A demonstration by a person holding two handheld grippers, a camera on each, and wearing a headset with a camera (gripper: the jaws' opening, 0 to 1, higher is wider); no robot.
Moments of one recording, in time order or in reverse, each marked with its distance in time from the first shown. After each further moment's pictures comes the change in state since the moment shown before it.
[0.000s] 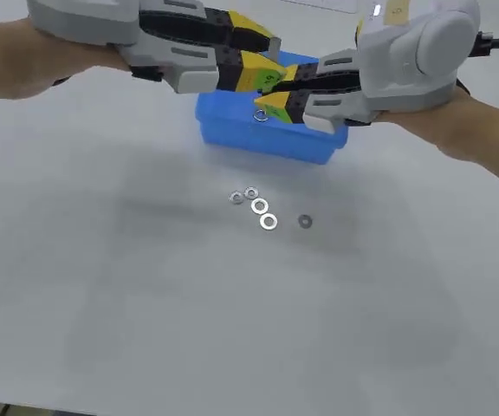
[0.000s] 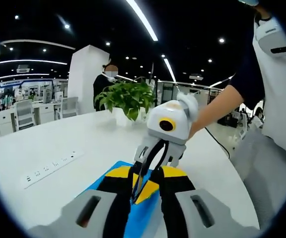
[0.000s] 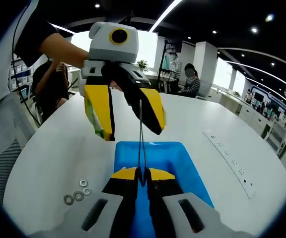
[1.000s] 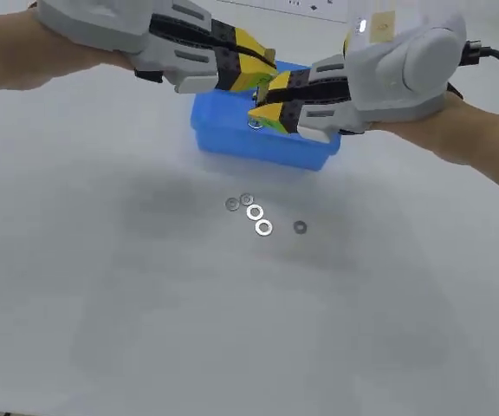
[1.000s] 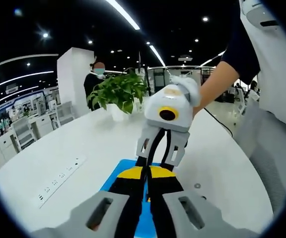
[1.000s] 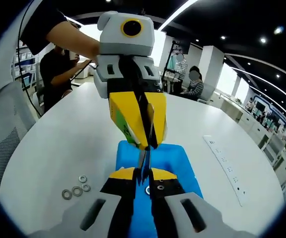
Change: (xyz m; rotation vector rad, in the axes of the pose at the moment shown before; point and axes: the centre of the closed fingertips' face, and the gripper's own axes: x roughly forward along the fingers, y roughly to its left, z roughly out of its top) left arm 0.006 -0.006 -0.001 0.183 0.103 -0.008; right arm -0.006 0.004 0.006 -0.084 0.028 -0.012
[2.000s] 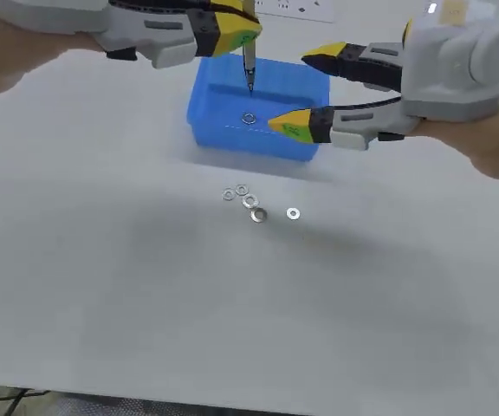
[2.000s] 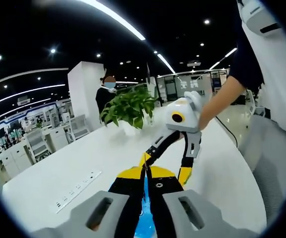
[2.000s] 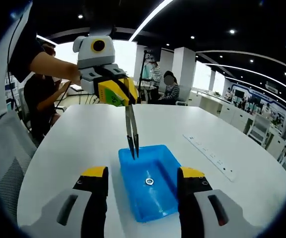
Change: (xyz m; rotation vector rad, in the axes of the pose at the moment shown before) left arm -0.034 -0.015 0.050 0.050 -0.080 0.130; right arm -0.069 0.003 0.007 0.167 -0.095 -0.178
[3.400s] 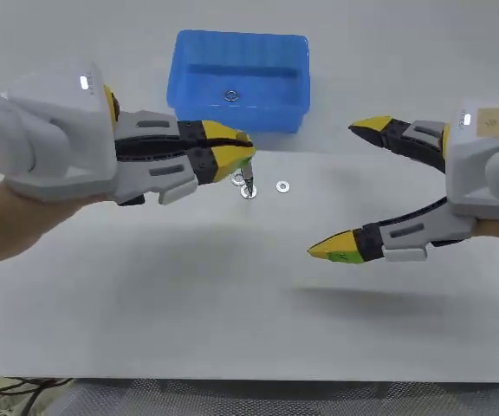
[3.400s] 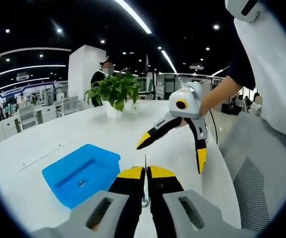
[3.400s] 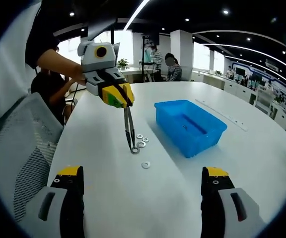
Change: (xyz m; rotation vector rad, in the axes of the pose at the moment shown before) left arm 0.014 -0.101 -0.064 -0.172 0.053 -0.057; right arm -0.059 0.087 -0.081 0.138 0.122 0.072
